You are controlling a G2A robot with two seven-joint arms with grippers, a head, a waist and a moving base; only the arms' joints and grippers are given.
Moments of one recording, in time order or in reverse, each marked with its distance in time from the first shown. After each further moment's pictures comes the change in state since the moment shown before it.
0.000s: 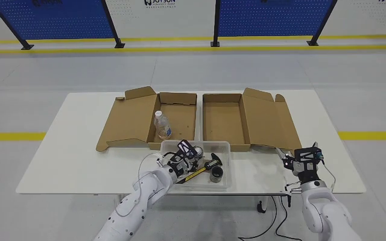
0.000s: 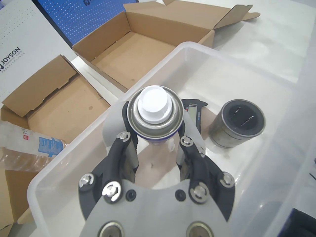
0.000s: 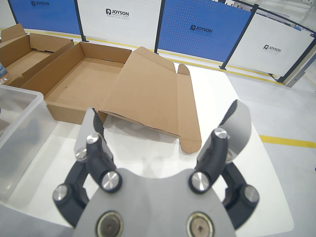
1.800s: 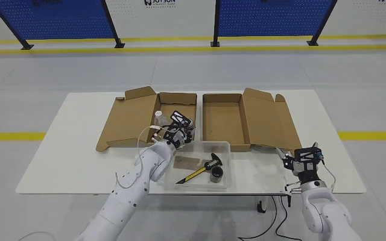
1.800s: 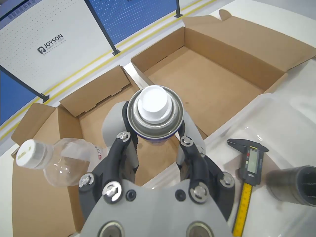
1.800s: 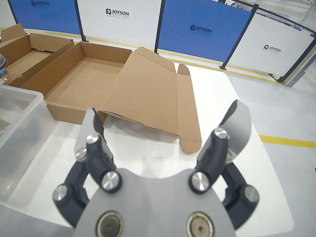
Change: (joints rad) left arm -0.271 -0.045 0.056 0.201 -0.092 0.214 -0.120; right arm 0.000 0.000 0.000 0.000 0.000 0.000 0.000
